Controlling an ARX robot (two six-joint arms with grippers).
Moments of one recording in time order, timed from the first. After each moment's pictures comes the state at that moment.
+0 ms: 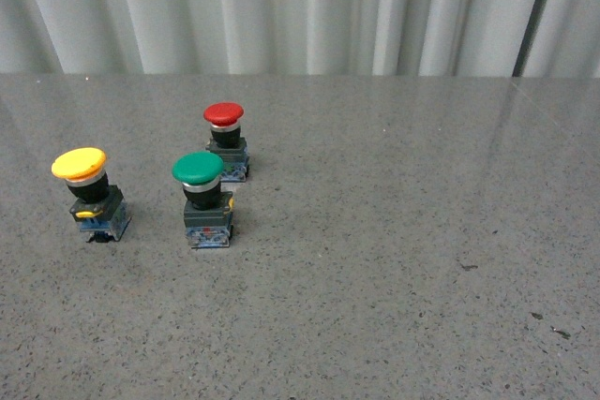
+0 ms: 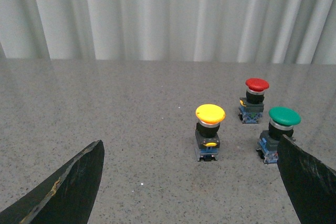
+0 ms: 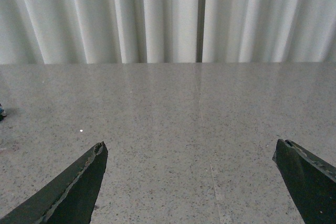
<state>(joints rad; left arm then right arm) 0.00 0.01 0.01 0.00 0.00 0.00 0.00 0.01 0.01 0.00 0.00 0.01</state>
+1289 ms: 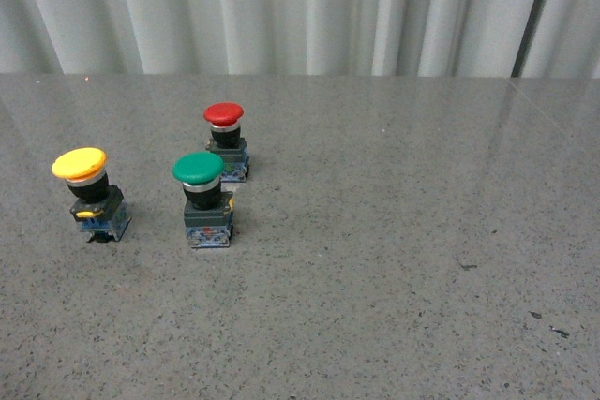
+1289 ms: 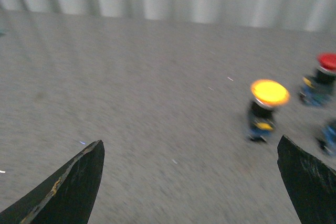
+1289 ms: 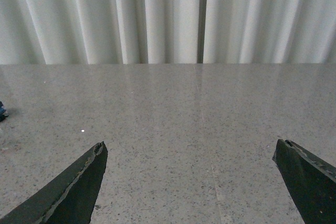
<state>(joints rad) -0.14 0.28 0.11 0.00 -0.37 -0.04 0.00 0.01 0.01 0.00 0.00 0.01</state>
